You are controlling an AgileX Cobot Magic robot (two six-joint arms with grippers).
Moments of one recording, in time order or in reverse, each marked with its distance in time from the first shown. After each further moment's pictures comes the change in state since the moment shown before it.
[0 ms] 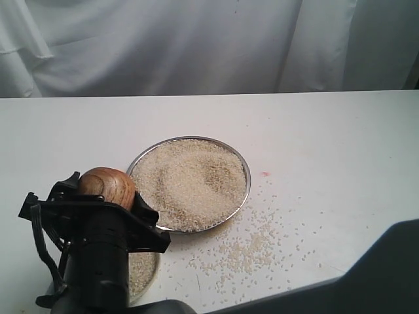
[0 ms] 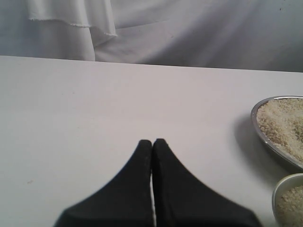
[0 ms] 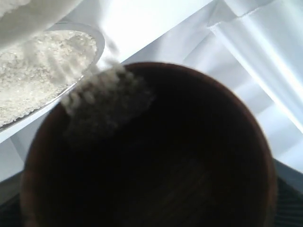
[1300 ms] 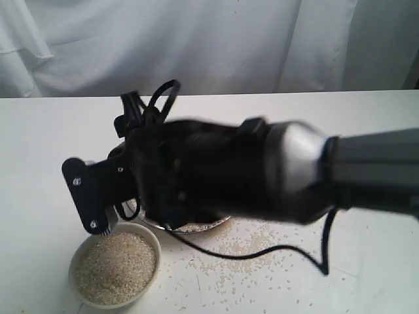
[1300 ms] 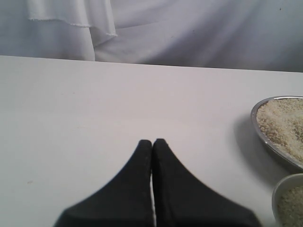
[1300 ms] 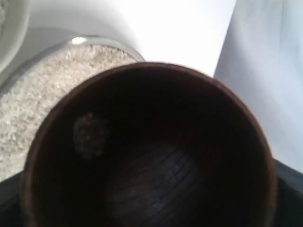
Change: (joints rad) left arm 0.000 0.000 0.000 0.000 0.000 0.000; right arm -0.294 -0.287 0.000 0.697 -0.443 -0.020
